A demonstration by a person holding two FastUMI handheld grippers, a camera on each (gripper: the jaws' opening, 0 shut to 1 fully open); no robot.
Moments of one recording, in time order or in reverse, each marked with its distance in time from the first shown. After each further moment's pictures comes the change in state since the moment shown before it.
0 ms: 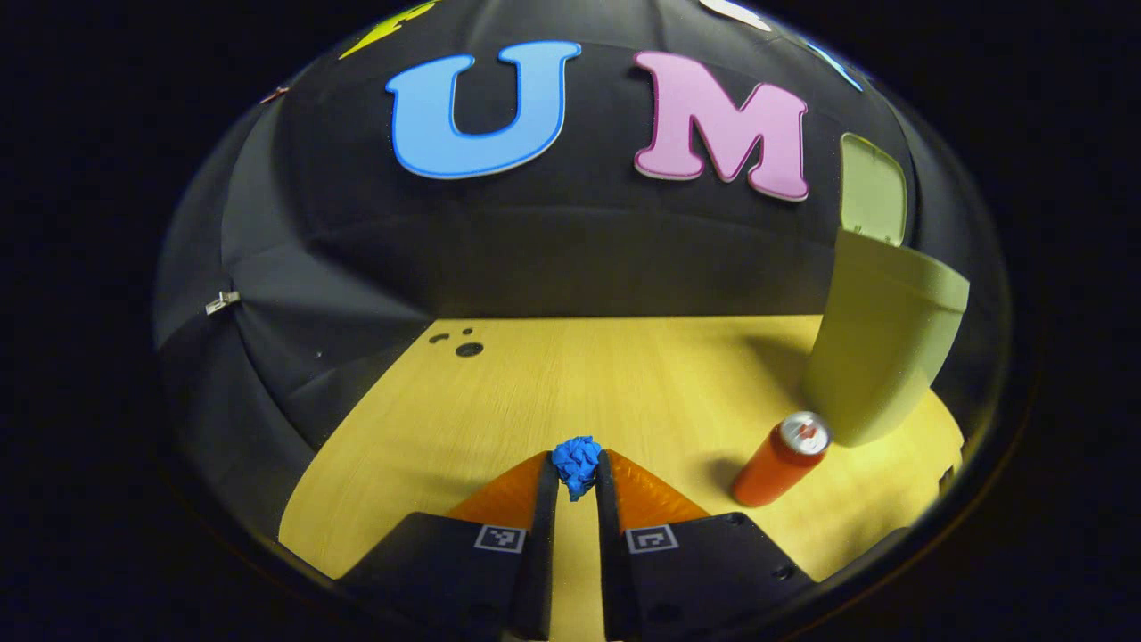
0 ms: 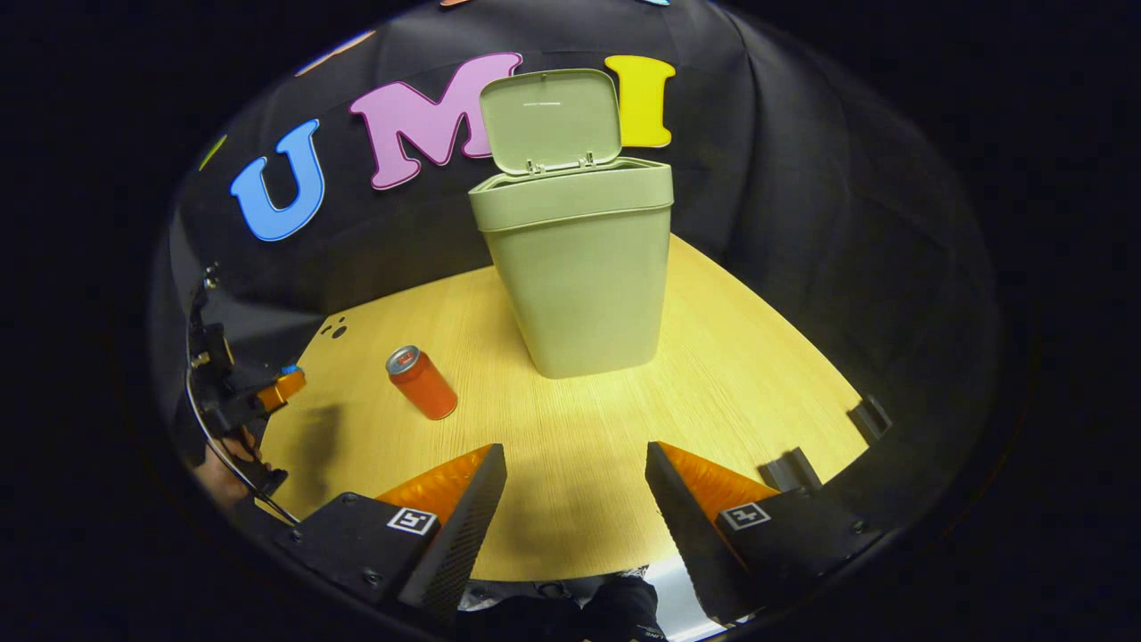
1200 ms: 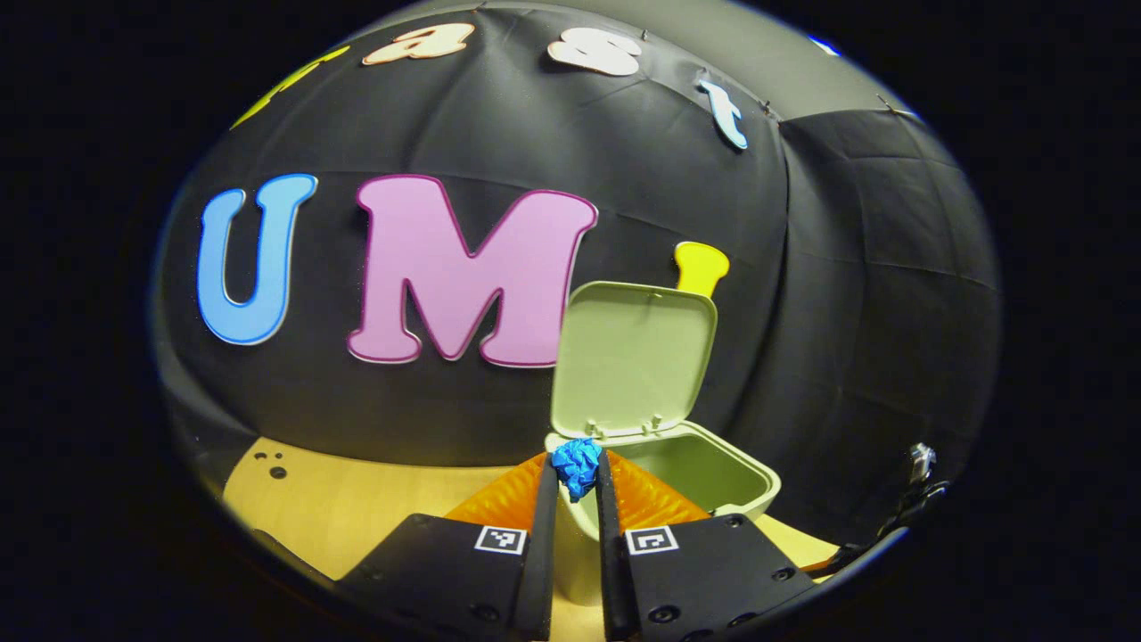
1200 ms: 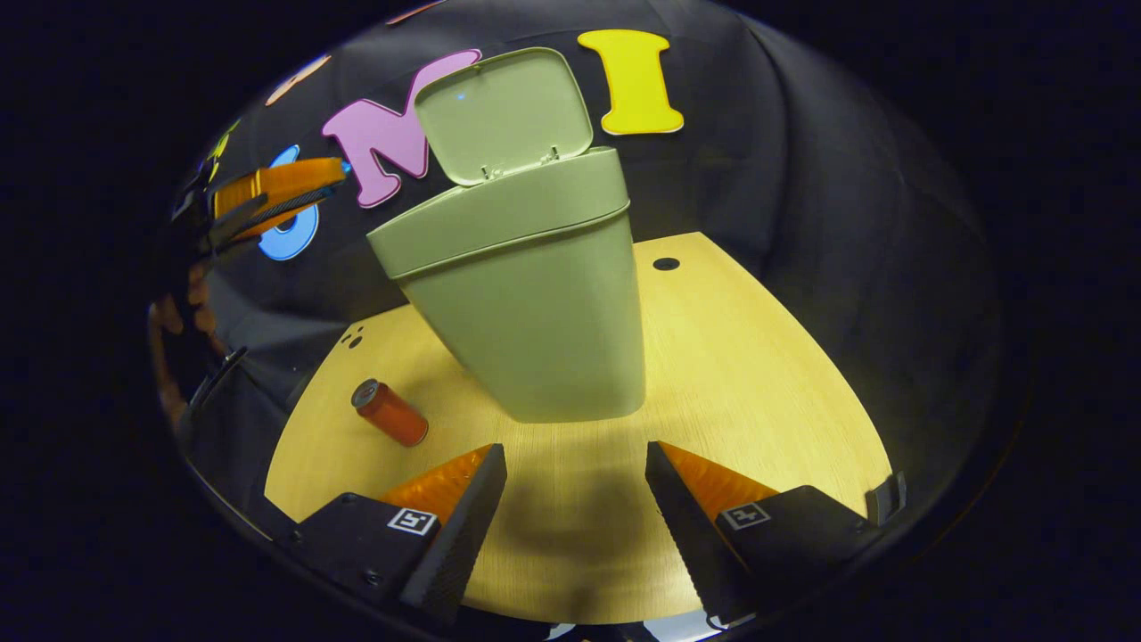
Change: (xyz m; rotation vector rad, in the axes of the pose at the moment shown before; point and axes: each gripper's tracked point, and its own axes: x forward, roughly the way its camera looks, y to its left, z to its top) left arm -0.028 -0.342 0.207 0.015 -0.287 -0.425; right arm 0.079 -0.075 0.045 -0.021 0.036 0.193
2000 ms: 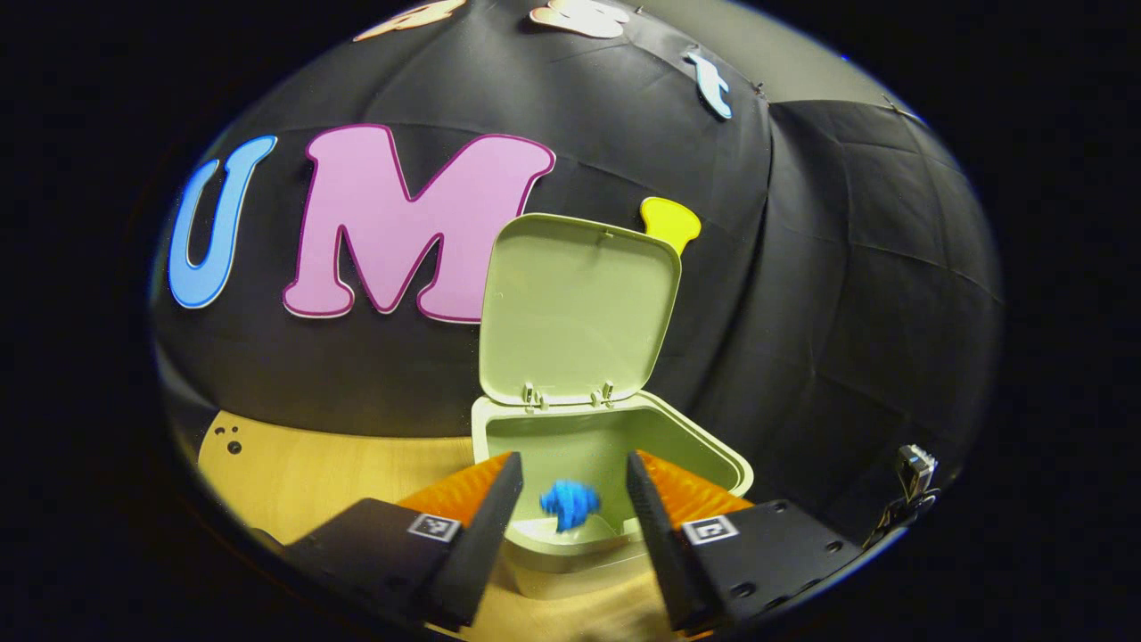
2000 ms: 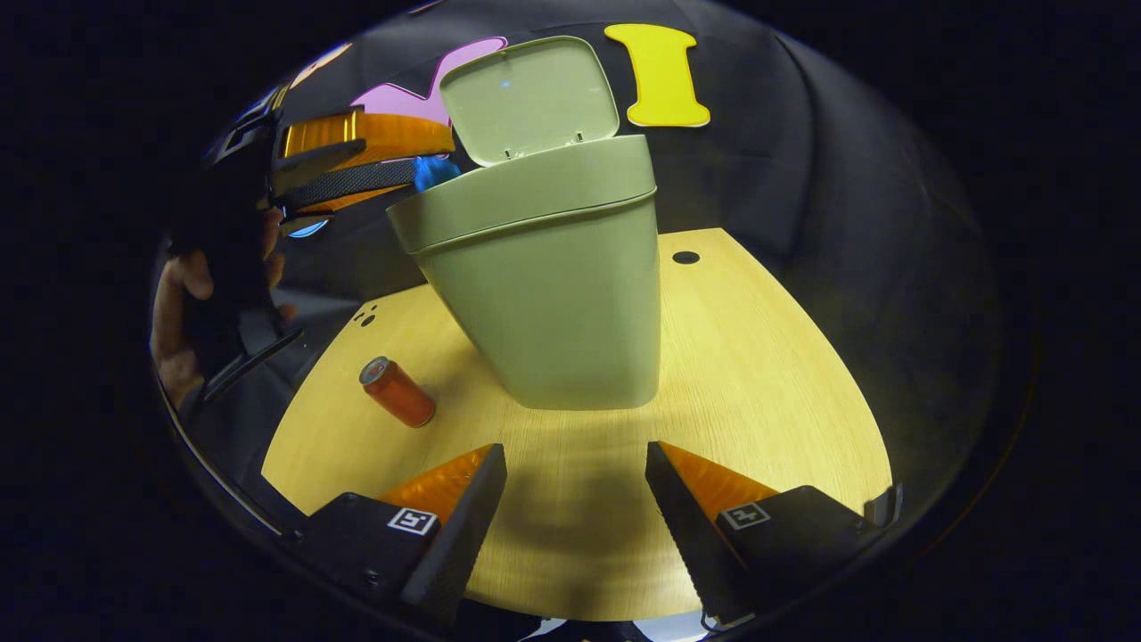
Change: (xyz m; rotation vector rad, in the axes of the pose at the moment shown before) left arm 0.029 -0.039 -0.029 -0.013 0.083 -0.084; right arm 0.002 0.005 -0.006 -0.034 0.033 0.036
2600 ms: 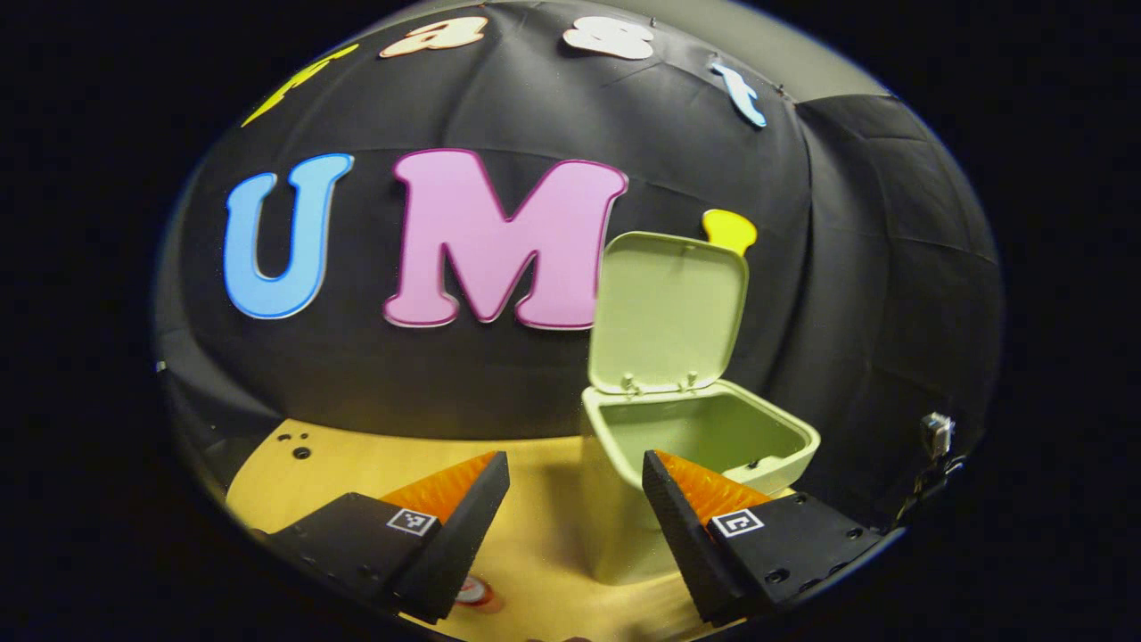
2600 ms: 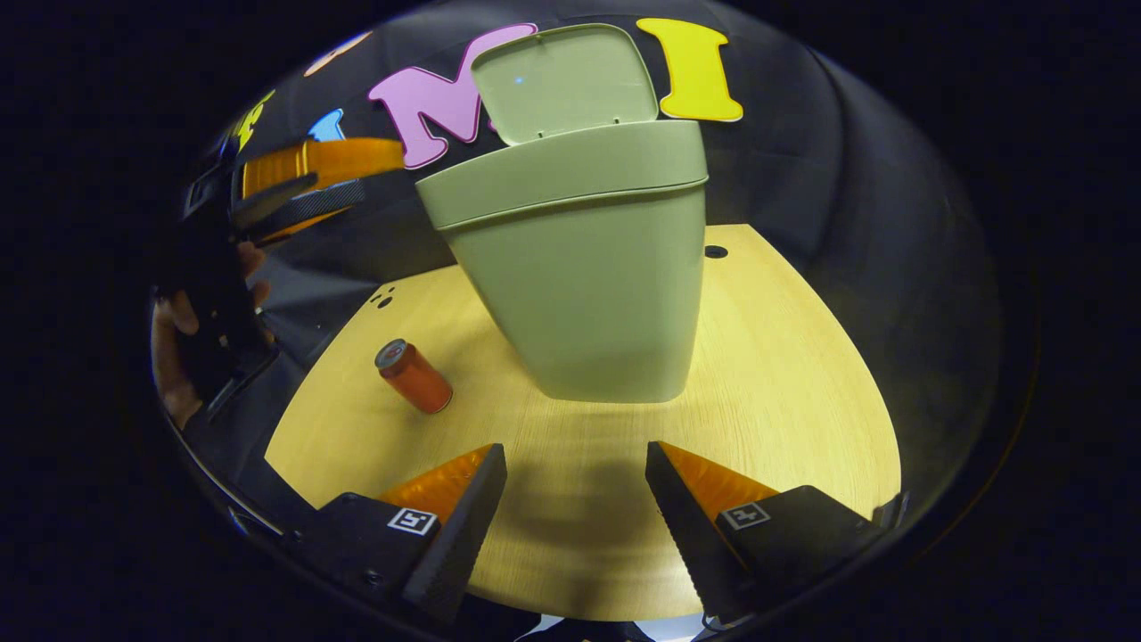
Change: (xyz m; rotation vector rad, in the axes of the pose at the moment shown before) left arm -0.072 0.090 -0.025 0.027 -0.014 0.250; right arm 0.007 0.023 -0.011 -0.062 0.045 0.055
